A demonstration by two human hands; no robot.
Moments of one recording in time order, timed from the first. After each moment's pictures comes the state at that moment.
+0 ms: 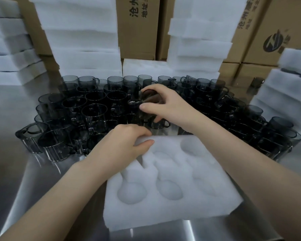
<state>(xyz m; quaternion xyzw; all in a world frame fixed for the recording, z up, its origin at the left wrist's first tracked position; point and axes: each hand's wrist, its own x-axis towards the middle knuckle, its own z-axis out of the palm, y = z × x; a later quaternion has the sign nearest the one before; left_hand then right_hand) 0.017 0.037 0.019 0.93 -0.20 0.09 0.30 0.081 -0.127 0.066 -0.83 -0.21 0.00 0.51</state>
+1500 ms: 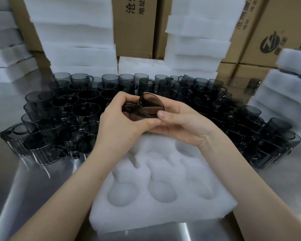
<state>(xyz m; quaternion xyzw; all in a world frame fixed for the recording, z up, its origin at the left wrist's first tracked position) 0.034 0.013 0.030 0.76 -0.08 0.21 0.61 0.071 -0.158 0.043 -0.56 -0.26 0.25 0.75</state>
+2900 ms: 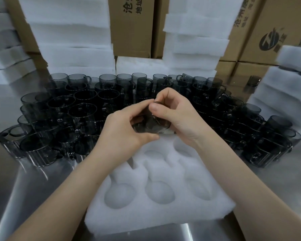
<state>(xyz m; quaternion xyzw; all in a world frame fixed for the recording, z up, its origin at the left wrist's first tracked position) 0.032 0.013 0.023 0.80 -0.21 0.17 0.54 0.071 -0.150 0.038 -0.67 -0.24 0.00 0.70</state>
